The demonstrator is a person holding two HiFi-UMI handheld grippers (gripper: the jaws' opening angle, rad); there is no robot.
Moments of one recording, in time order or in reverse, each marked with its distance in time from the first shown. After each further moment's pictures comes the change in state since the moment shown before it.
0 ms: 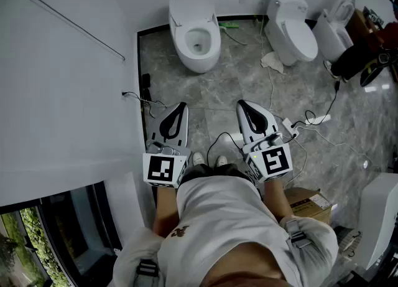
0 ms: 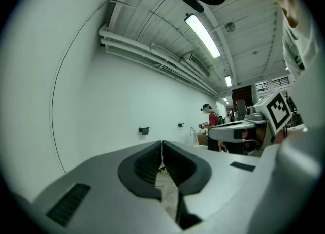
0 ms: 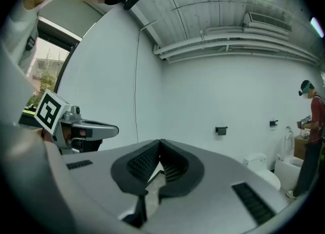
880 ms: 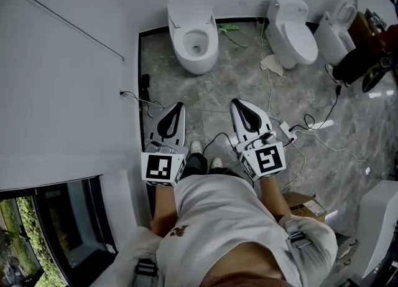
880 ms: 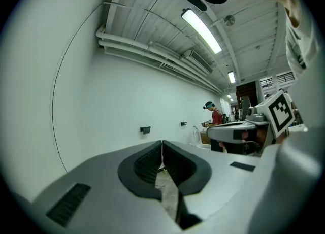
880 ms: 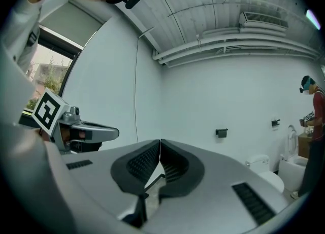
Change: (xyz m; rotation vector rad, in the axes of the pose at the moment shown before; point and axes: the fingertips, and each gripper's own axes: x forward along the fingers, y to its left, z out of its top) left arm 0.026 -0.051 0.005 0.010 0.018 0.044; right arm -0.026 -0.045 -0.001 0.013 -0.048 0.027
